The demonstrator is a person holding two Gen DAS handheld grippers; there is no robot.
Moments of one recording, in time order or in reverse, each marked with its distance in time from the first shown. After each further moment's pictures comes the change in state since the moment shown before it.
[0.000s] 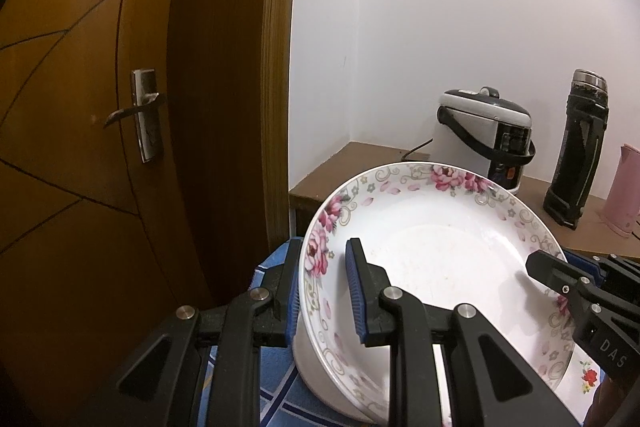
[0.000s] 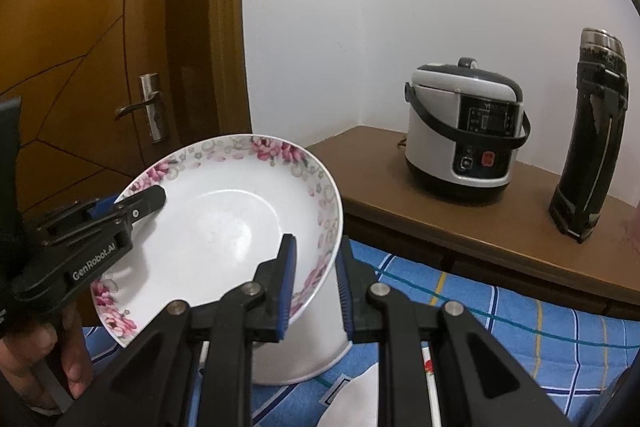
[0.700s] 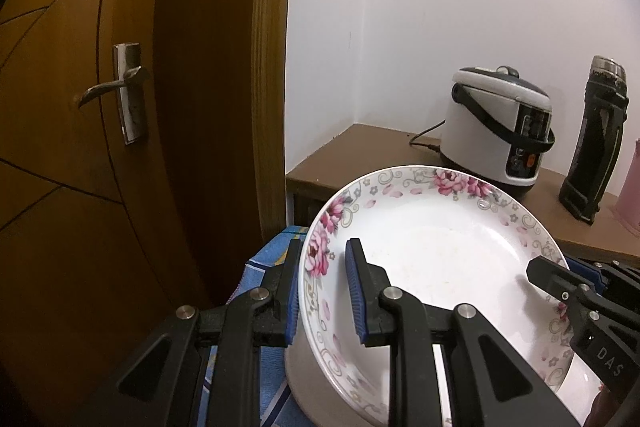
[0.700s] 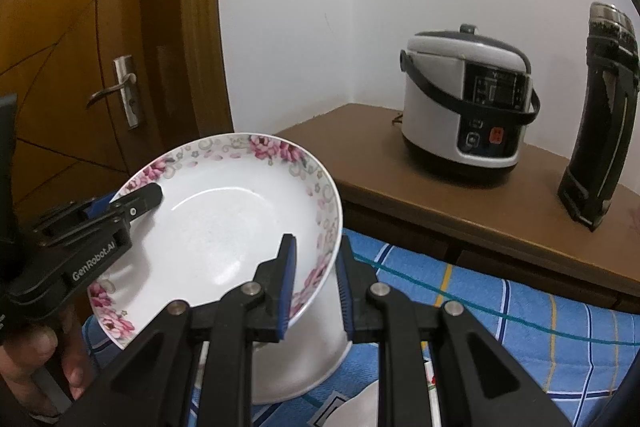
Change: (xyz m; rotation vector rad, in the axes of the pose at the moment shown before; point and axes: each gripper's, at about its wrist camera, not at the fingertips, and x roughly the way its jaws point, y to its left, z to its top) left arm 0.047 0.001 -0.006 -0.007 0.056 0.007; right arm 0.045 -0.012 -0.007 0.021 0.072 -0.023
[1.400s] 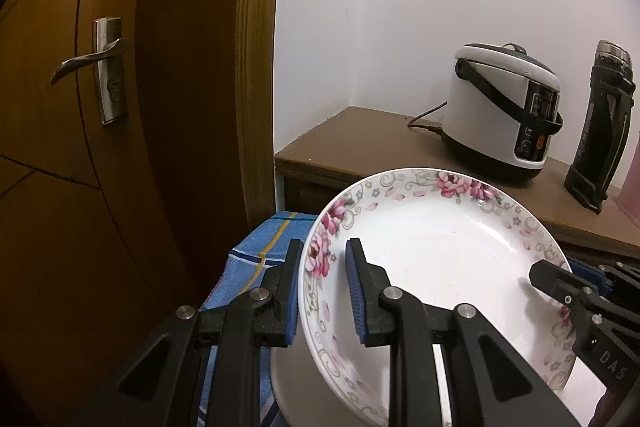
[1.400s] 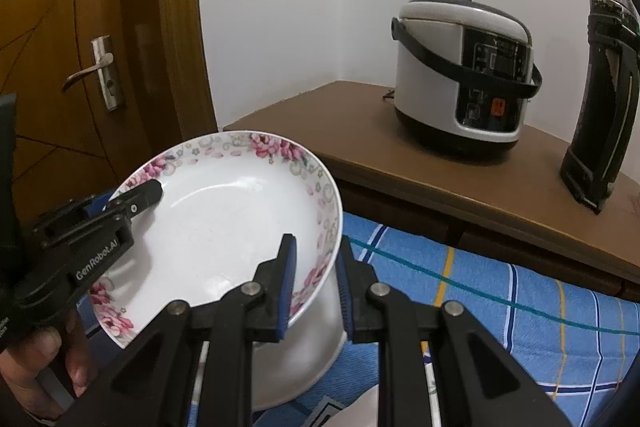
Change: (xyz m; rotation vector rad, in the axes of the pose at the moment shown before) left arm 0.035 0.000 -0.014 0.001 0.037 -0.030; right arm 0.027 -0.003 -0.008 0.011 0.062 -0.041
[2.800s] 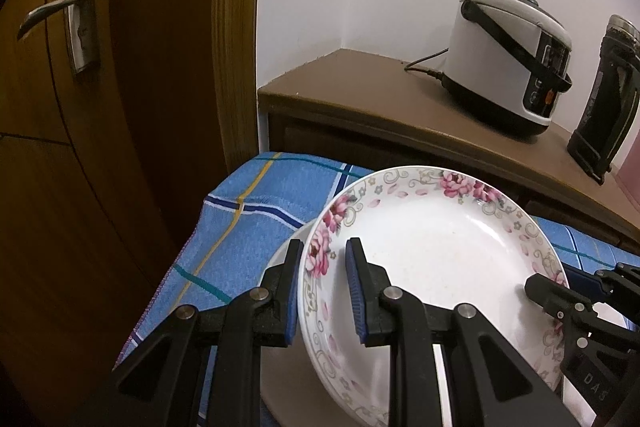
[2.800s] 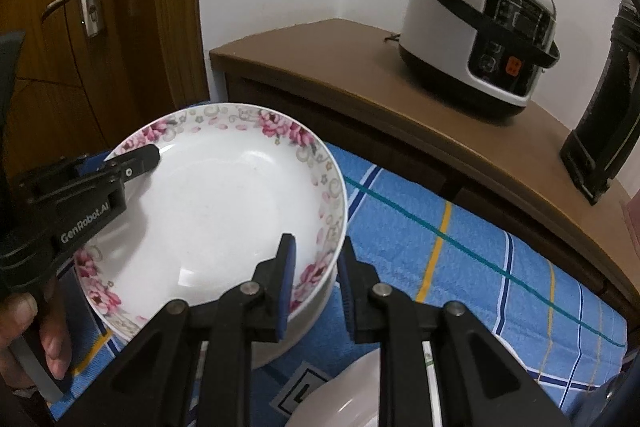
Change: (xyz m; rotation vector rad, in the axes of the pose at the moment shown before) left arm 0.037 -0.002 -0.019 -0.005 0.200 -0.044; right arm 0.025 0.007 0.002 -0.106 0.234 -0.076
